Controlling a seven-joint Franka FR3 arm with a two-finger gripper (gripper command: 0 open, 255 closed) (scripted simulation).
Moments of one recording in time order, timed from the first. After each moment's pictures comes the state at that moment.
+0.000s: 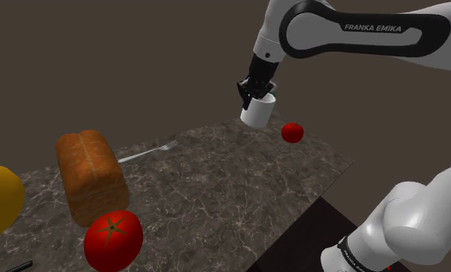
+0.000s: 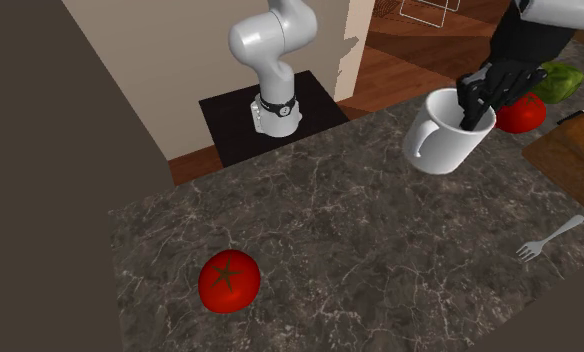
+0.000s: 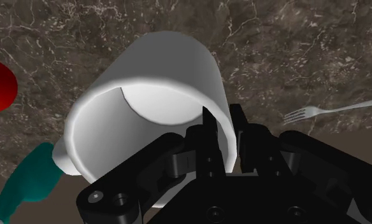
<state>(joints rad) 0.13 -0.18 0.16 -1.94 -0.04 1.86 0.46</state>
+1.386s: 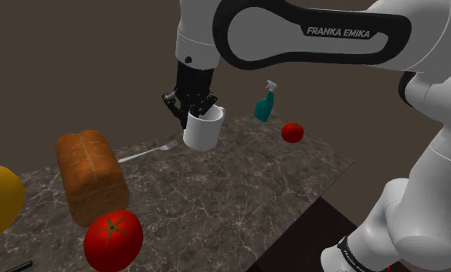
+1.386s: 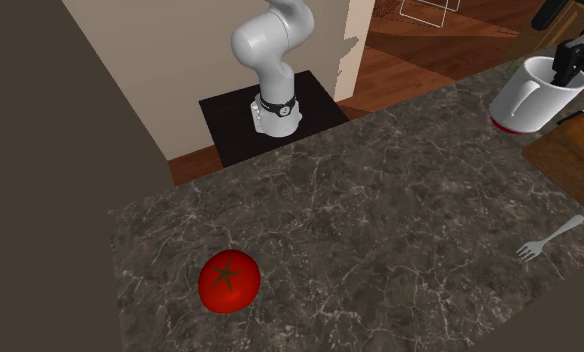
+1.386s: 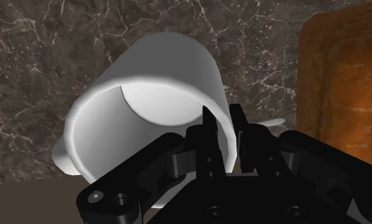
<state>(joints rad) 0.34 0.17 0.39 -1.56 -0.17 1.77 0.91</state>
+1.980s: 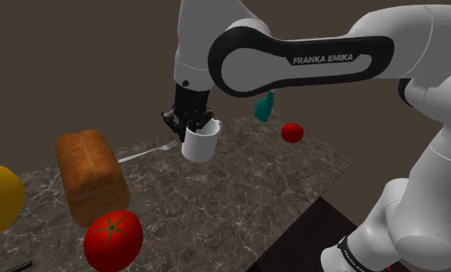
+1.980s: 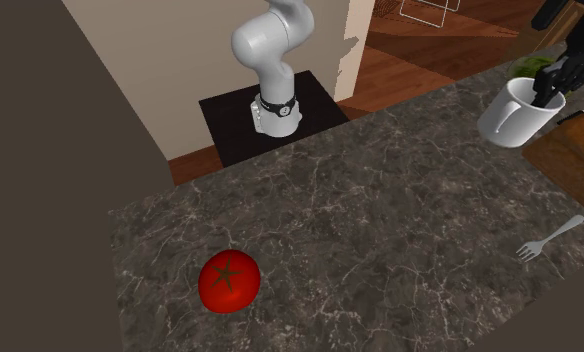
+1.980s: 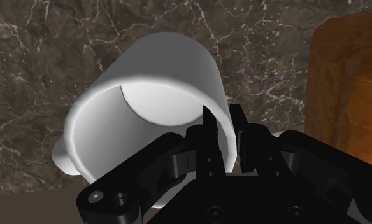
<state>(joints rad) 0.34 0.17 0.39 -1.67 -0.17 1.88 0.93</state>
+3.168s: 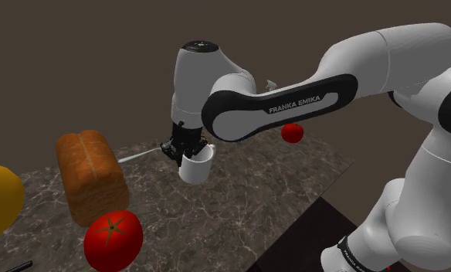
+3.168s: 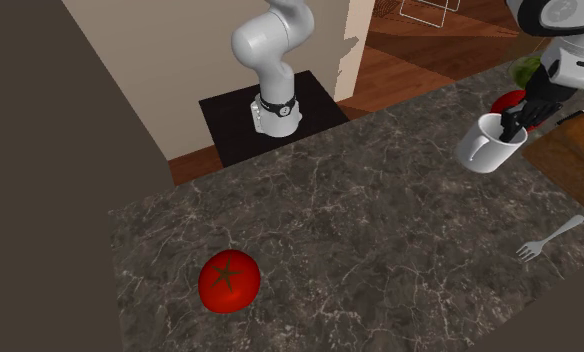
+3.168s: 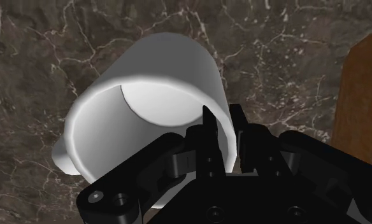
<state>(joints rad) 0.34 0.23 0.38 -1.84 -0.21 2.11 0.97</state>
